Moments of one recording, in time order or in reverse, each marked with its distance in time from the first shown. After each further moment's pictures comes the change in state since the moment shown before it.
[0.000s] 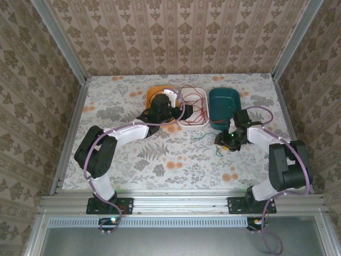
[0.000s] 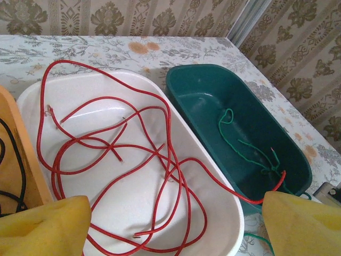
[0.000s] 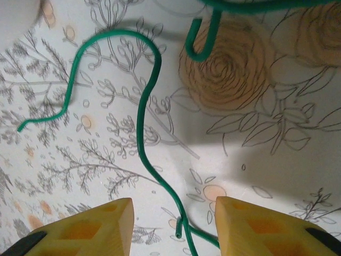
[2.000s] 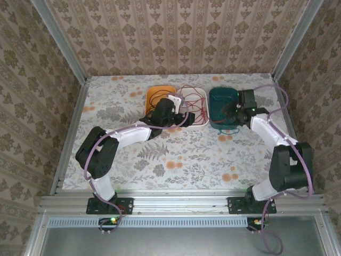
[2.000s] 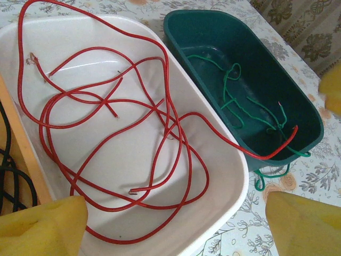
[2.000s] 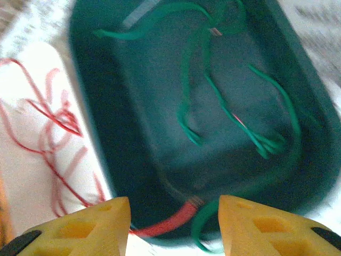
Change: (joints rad) left arm -0.045 0.000 -0.013 -0.114 -0.022 0.020; right arm -0.026 -0.043 0.198 0.164 0.340 0.278
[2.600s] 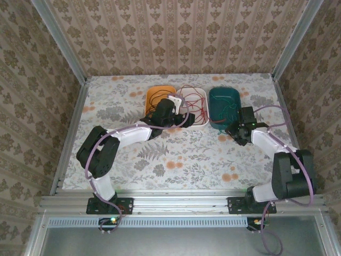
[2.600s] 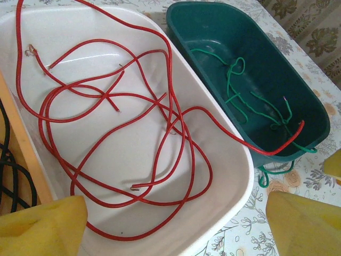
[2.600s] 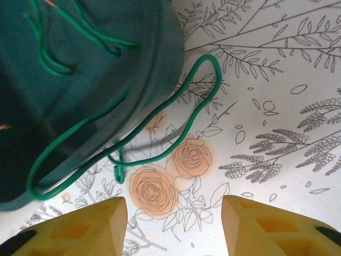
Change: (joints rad) left arm 0.000 0.012 0.001 -0.008 -0.001 0.000; right arm -0.012 -0.047 -0.218 -0.016 0.032 0.121
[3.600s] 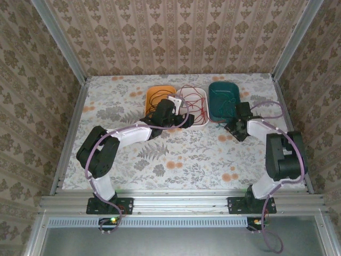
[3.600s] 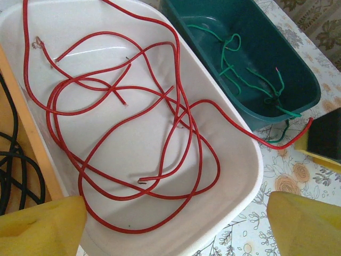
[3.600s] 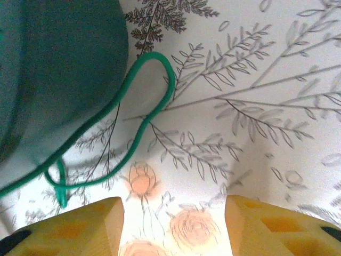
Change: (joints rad) left arm 0.000 -0.001 0.000 -0.026 -0.014 0.011; right arm -0.022 0.169 0.097 0.031 0.036 -0.014
